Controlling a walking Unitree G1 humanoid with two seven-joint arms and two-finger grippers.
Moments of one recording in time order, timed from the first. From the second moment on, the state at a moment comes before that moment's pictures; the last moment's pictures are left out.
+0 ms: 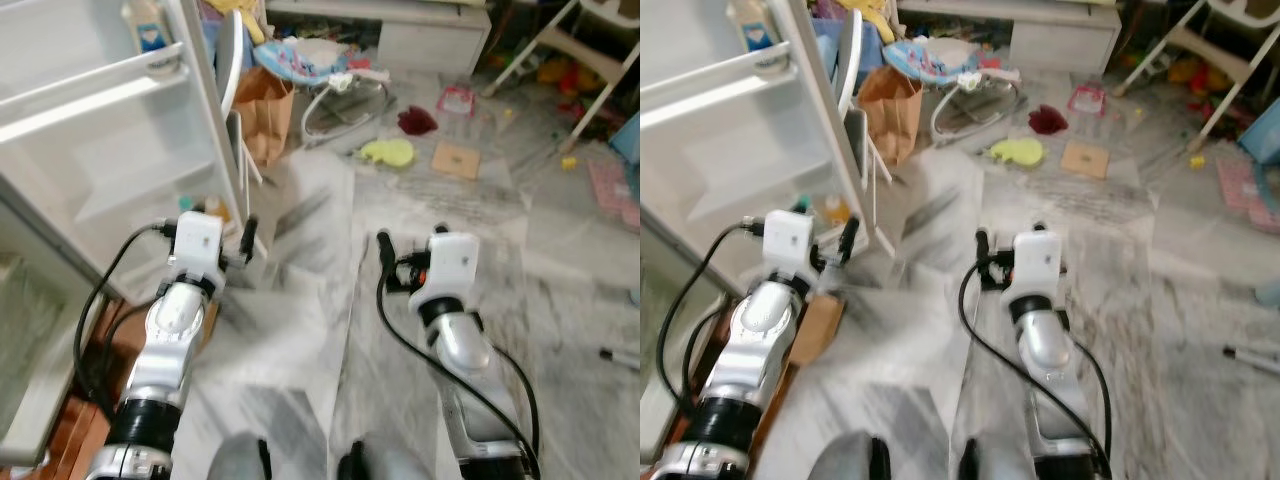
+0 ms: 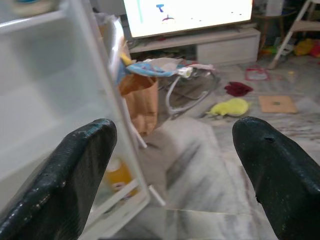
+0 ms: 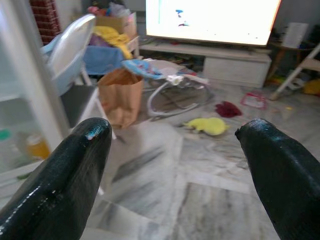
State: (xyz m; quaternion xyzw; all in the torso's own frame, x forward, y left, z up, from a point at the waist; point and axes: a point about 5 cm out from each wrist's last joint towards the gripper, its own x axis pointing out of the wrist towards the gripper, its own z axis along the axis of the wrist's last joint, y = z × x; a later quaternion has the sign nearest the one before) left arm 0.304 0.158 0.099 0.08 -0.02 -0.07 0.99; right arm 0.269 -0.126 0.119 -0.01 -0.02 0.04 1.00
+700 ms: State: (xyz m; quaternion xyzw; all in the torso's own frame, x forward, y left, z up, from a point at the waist) left arm 0.313 0.130 0.105 0.05 -0.03 -0.11 0.99; right arm 0.272 -0.151 0.123 -0.04 -0.04 -0.01 1.00
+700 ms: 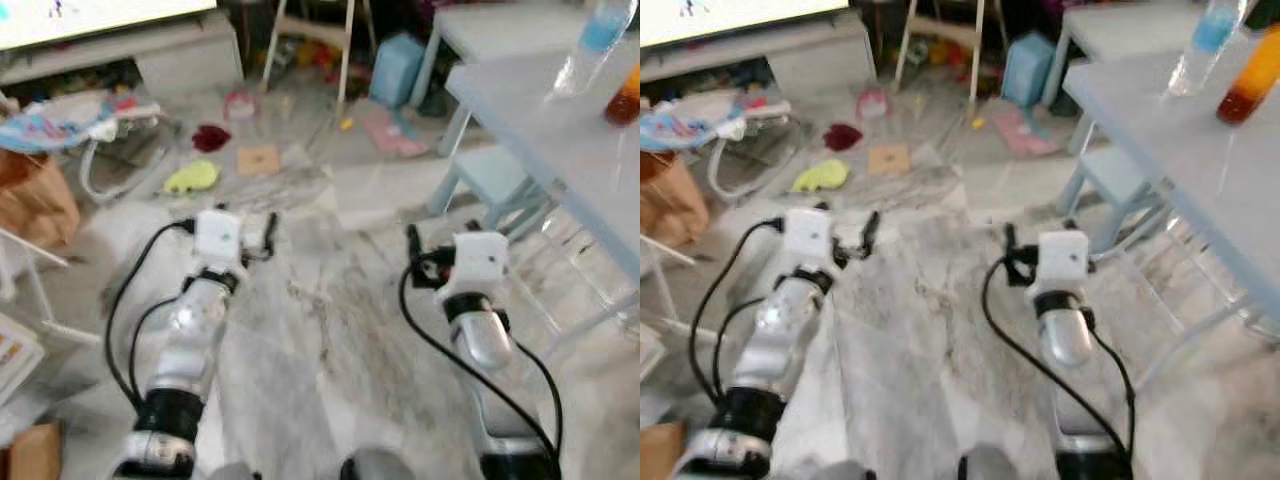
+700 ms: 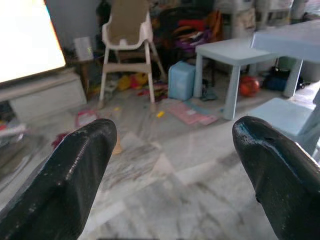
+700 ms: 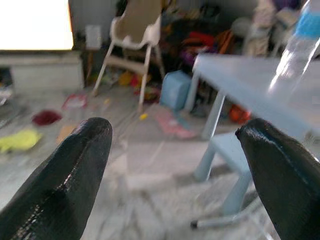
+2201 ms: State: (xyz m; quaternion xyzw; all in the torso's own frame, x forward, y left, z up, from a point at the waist) left arm 0.300 0.160 0.102 0.06 -0.05 -0.09 0.99; right arm 0.258 -0.162 0.116 -0.07 -0.02 0.00 1.00
